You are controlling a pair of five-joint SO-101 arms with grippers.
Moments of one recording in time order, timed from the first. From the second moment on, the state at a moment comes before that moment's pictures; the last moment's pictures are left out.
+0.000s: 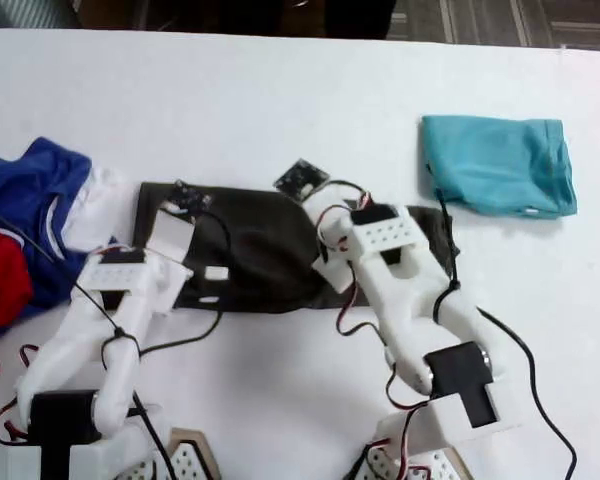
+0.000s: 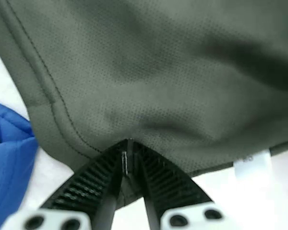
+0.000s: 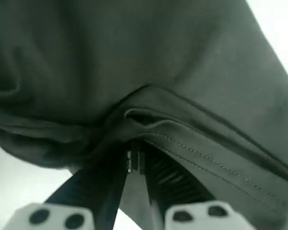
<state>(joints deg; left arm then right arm) -9.6 -13.9 57.4 41.0 -23.9 -19.8 1.1 33.8 51.8 32.4</state>
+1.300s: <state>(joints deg) -9.6 -13.9 57.4 41.0 -23.9 13.4 -30.1 49.4 53.1 42.5</state>
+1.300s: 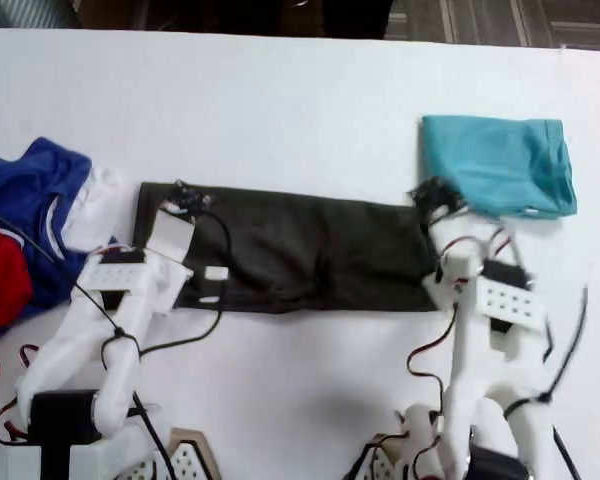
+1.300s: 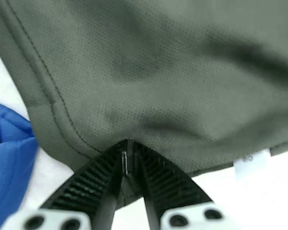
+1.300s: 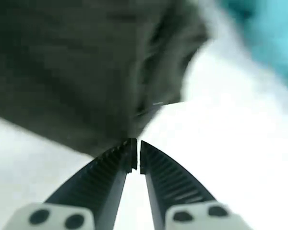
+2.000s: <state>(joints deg) -9.6 -13.9 57.4 41.0 -23.9 11.1 7.9 16.4 57.5 27.1</state>
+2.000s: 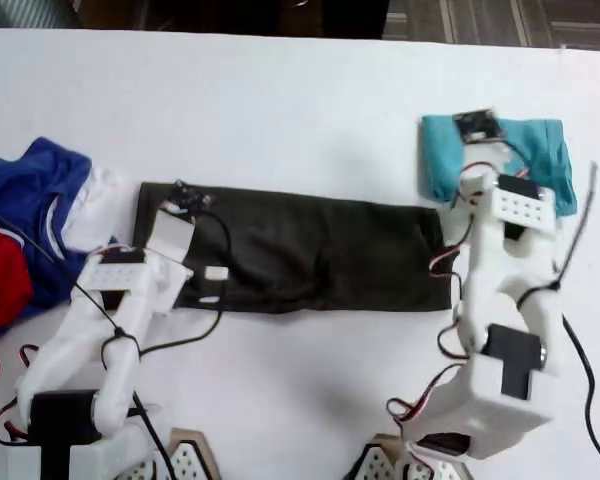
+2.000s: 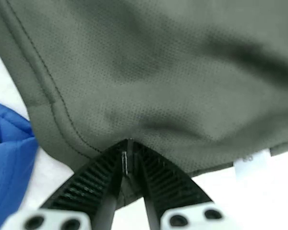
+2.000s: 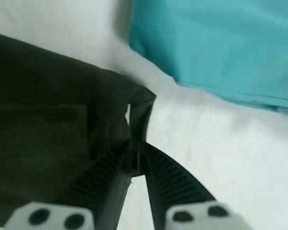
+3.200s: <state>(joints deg) -9.6 -13.9 57.4 41.0 -23.9 13.5 -17.4 28.7 67.2 27.2</state>
